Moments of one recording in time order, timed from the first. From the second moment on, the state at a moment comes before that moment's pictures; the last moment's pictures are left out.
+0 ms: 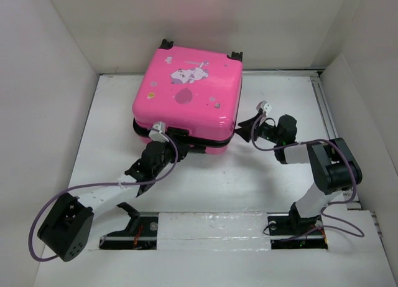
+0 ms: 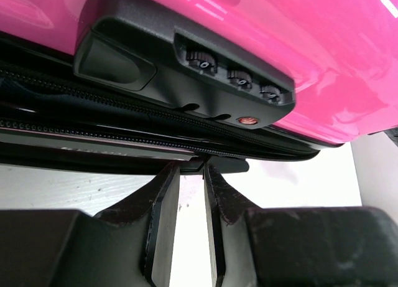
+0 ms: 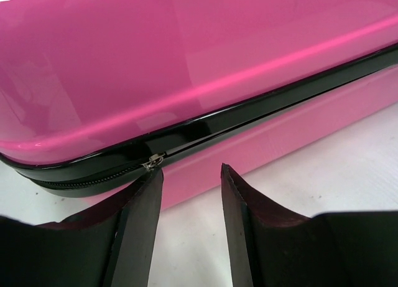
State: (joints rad) left arm -0.62 1.05 0.34 0.37 -0.10 -0.80; right arm 0.17 1.66 0.57 1.03 -0.83 0.09
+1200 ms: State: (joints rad) left arm -0.62 1.07 0.36 0.36 -0.10 -0.78; right arm 0.26 1.53 0.55 0.72 -0.68 -0.05
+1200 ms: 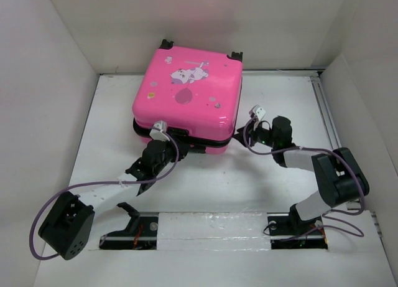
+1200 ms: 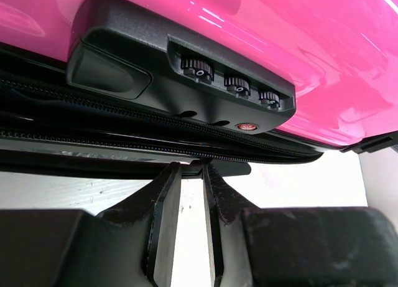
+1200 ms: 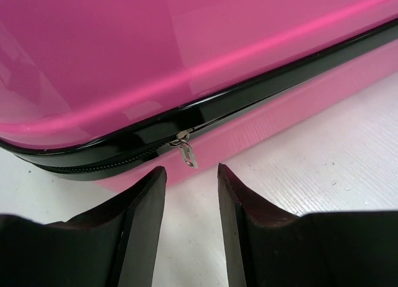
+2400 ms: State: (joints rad) left arm -0.62 1.09 0.36 0.38 -0.10 -0.77; right arm 0.19 1.69 0.66 0.85 -0.99 -0.03
